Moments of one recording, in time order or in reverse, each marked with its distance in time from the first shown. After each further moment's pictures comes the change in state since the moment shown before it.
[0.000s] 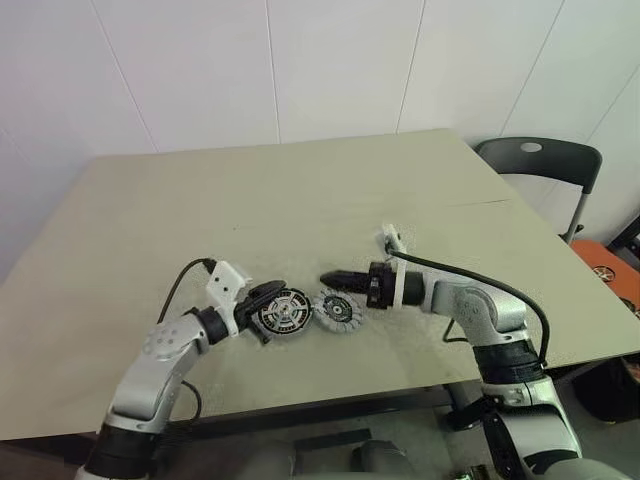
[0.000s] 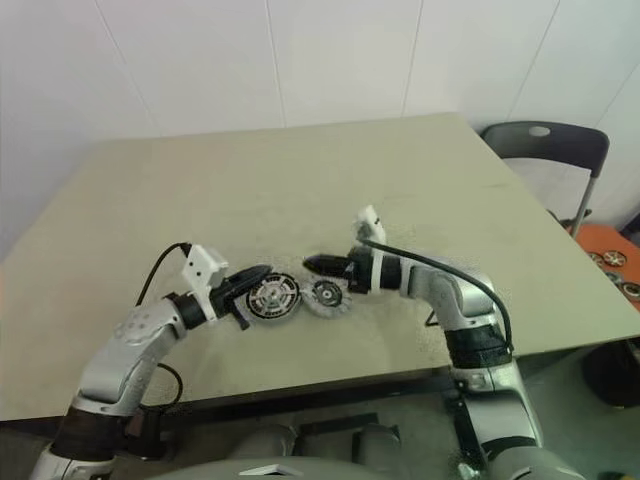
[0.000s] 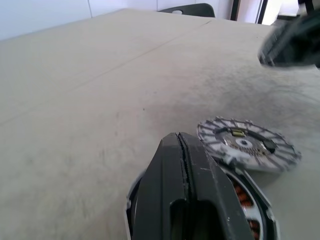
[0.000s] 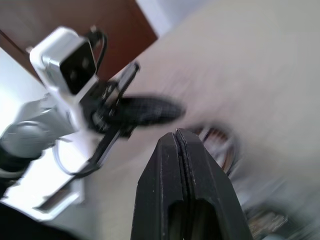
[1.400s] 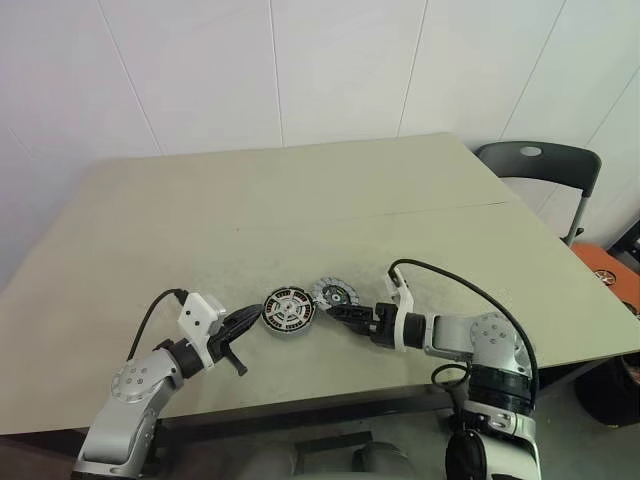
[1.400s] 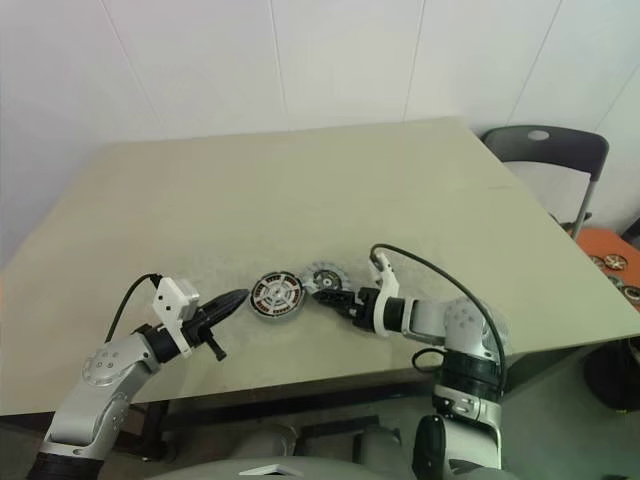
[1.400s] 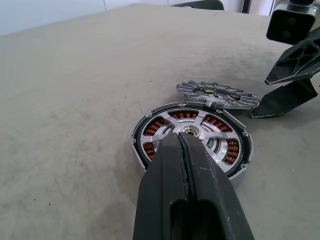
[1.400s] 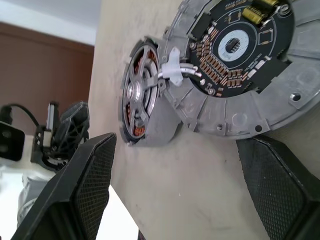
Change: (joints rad) left arm 0.168 0.024 0.063 -0.013 -0.007 -0.121 -0.028; right arm 0.082 0.284 -0.480 0.024 0.124 0.502 -0.605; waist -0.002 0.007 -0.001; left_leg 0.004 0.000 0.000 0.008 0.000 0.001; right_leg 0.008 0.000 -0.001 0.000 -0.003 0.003
